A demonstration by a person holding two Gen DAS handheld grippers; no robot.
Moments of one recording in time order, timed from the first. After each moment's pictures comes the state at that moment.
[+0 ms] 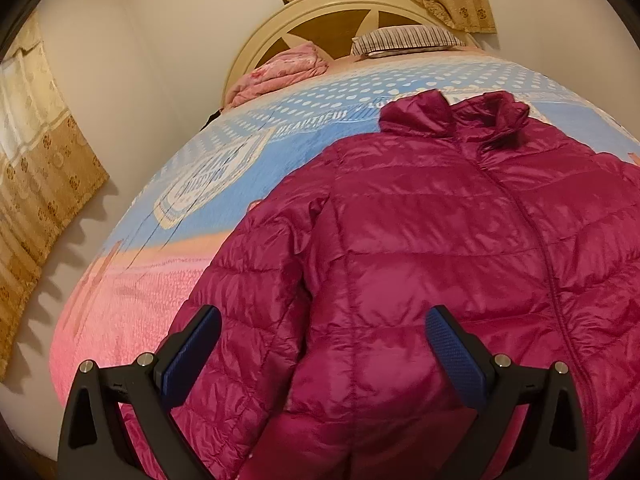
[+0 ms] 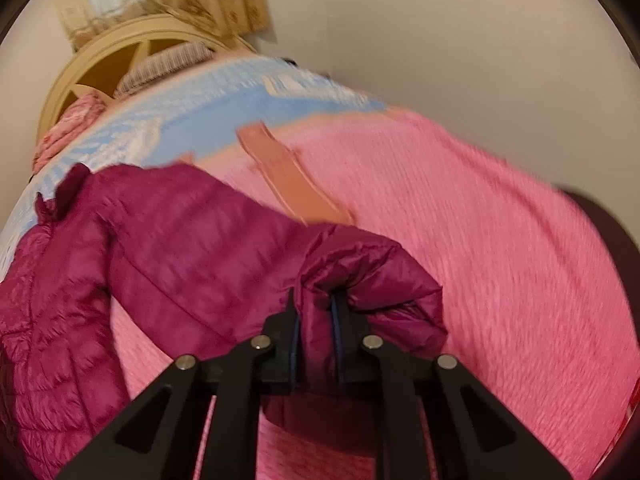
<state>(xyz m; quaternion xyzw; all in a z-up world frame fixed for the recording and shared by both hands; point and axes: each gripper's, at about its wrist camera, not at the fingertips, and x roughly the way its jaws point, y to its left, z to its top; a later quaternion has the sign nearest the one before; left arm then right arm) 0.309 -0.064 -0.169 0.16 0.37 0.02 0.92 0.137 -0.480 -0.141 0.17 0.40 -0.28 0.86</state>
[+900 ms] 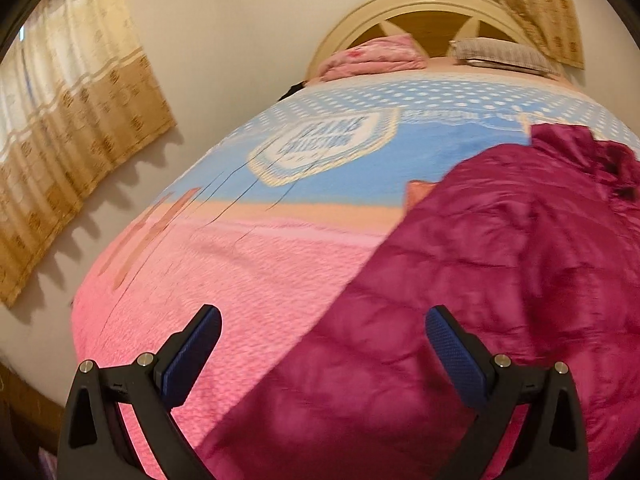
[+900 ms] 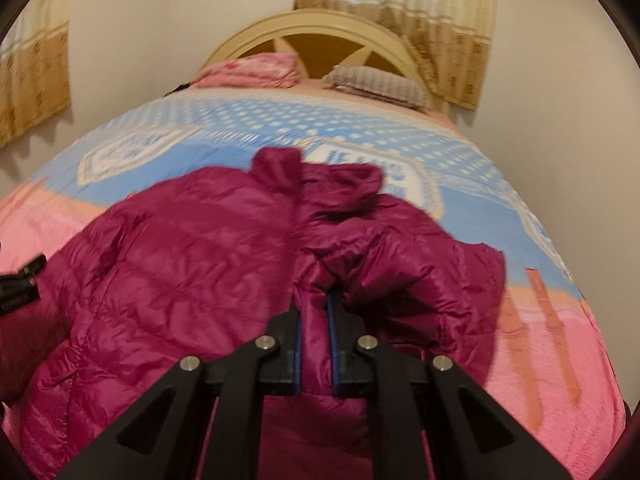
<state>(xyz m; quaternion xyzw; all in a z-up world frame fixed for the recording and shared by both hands) 0.331 0.090 -0.164 0.08 0.37 0.15 0.91 0.317 -0.186 -0.124 -0.06 0.38 -0.03 0.92</state>
